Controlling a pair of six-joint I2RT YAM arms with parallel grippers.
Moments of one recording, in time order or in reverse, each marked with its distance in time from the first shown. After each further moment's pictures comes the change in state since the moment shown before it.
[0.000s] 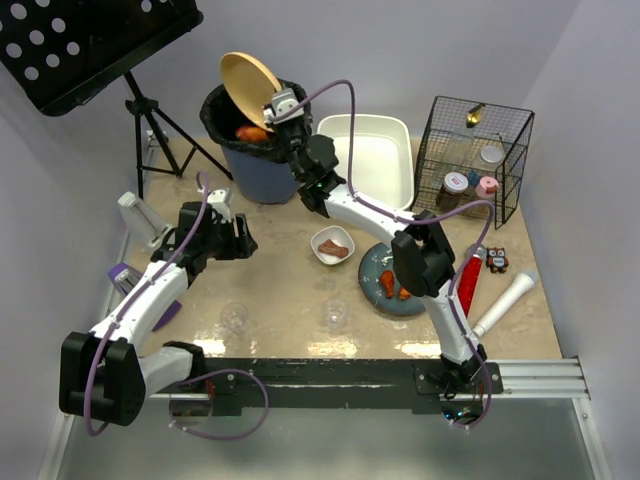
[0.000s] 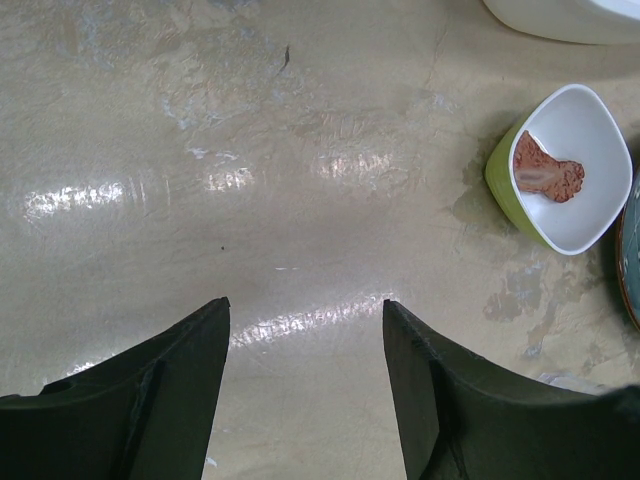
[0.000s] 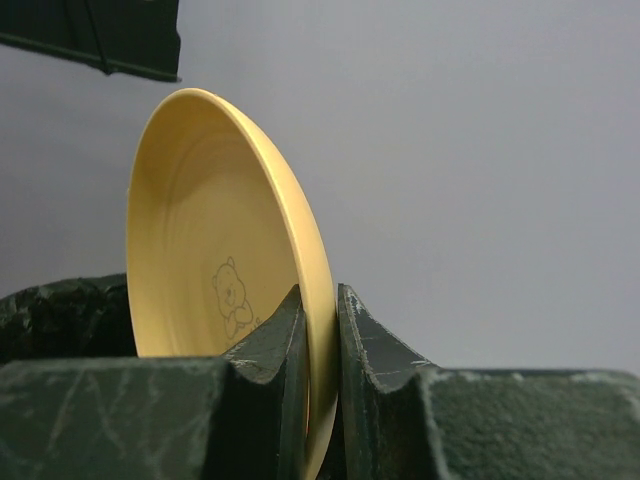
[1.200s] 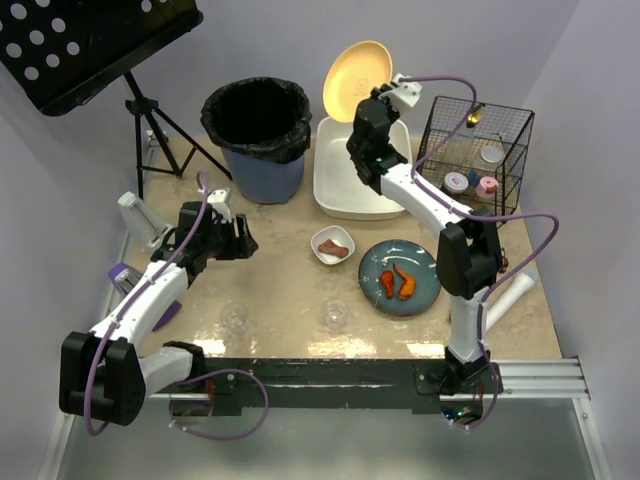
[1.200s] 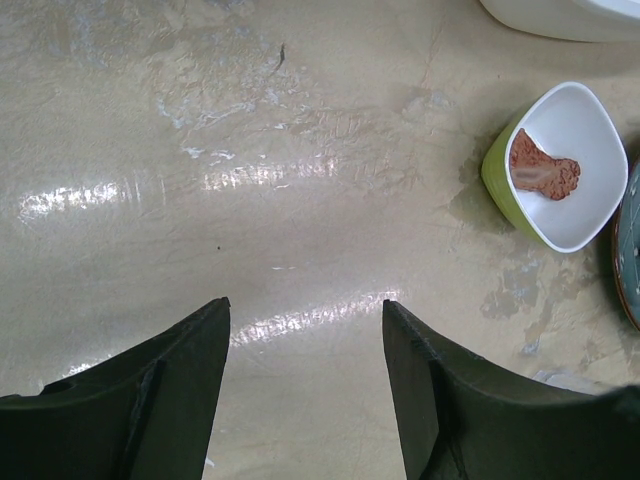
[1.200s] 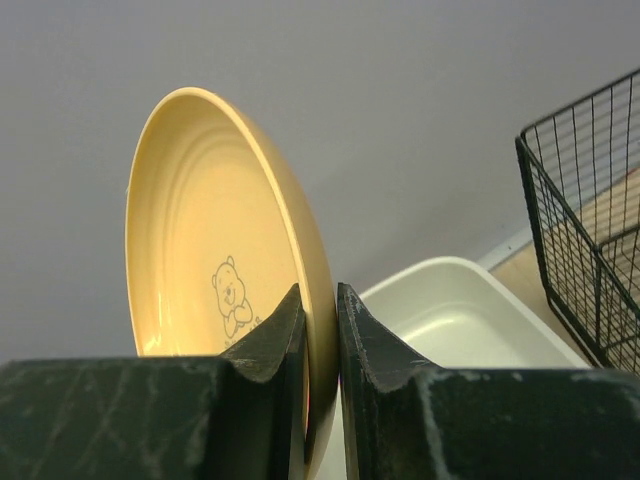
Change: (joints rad) left arm 0.000 0.001 0.000 0.000 0.008 0.000; right arm -0.254 -0.245 -0.174 -0.453 0.599 0.870
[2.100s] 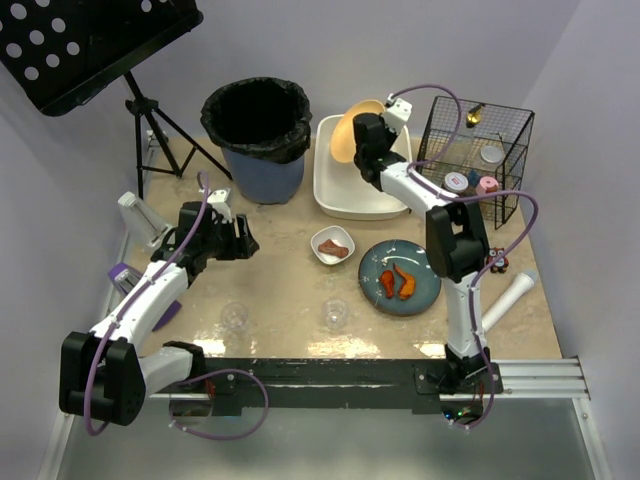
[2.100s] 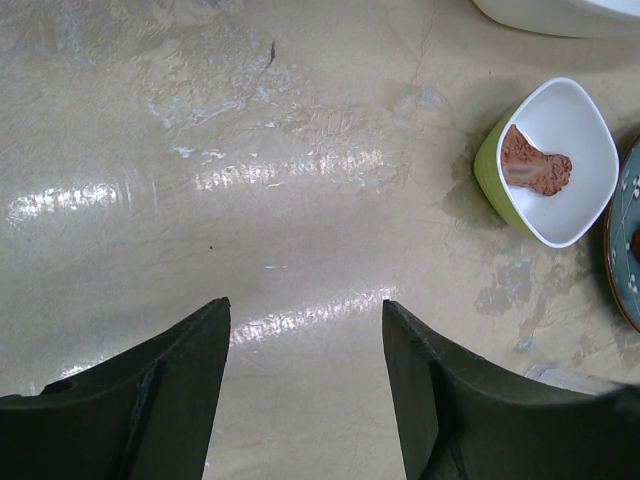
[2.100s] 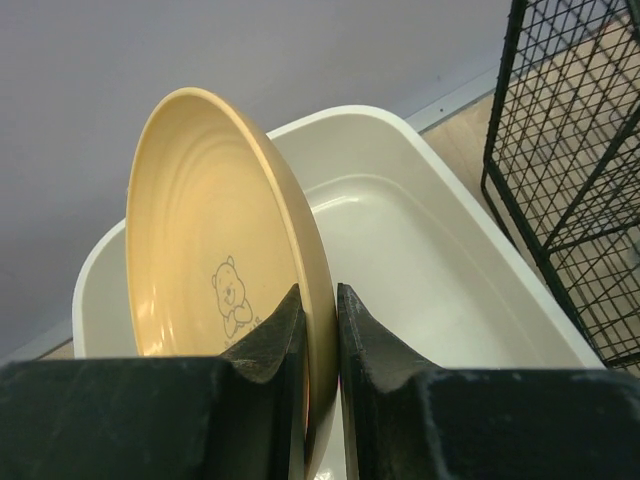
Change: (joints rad) left arm 0.000 0.000 0.000 0.000 0.018 0.000; right arm -0.087 0.184 0.025 -0.378 -0.137 0.167
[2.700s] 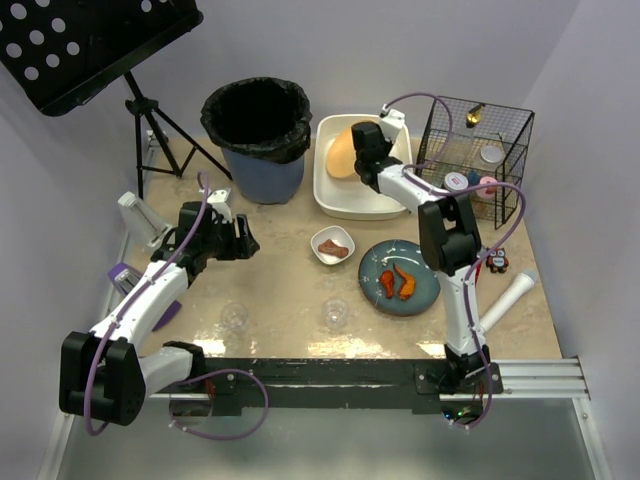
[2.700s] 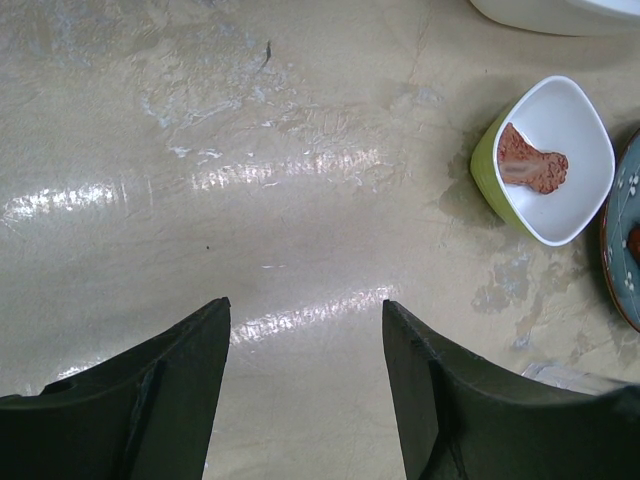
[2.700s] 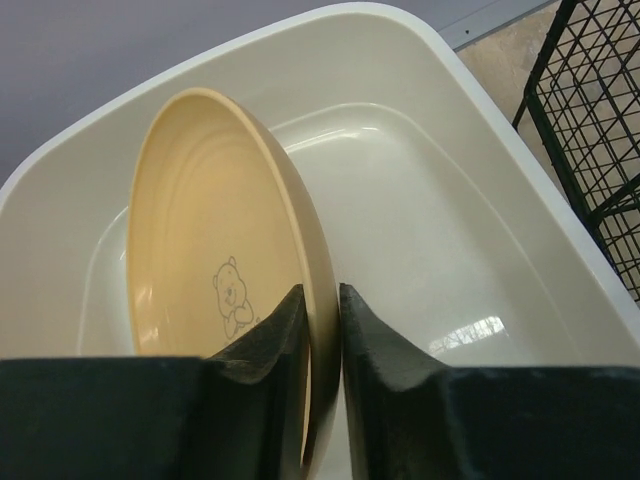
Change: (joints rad) left arm 0.000 0.000 0.000 0.001 0.007 0.000; right arm -0.022 0.098 0.026 -0.057 -0.113 0.005
